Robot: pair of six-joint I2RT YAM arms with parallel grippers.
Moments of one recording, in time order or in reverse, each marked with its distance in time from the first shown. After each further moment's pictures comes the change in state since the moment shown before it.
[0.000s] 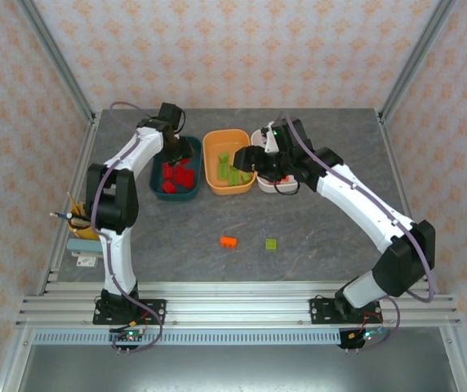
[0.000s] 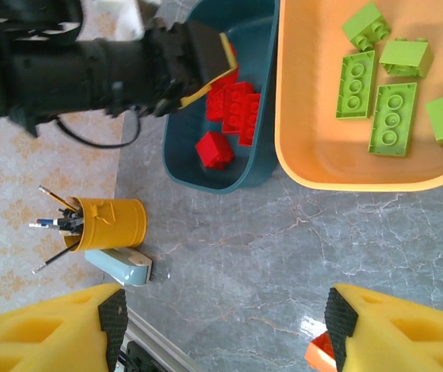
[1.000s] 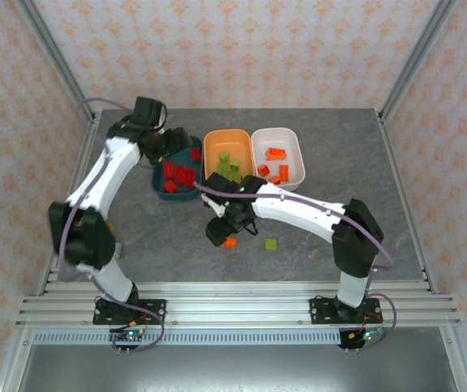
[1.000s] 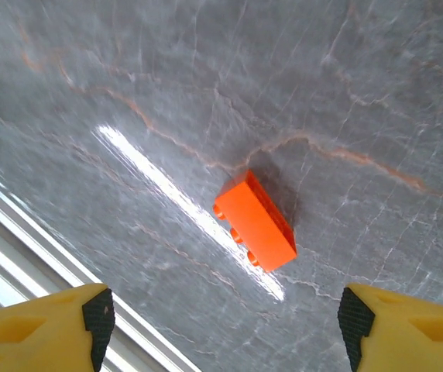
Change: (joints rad) left arm 0.003 -0.519 -0.291 0.009 0.060 -0.059; right arm 0.421 0.306 0.080 -0.402 0.295 -0.512
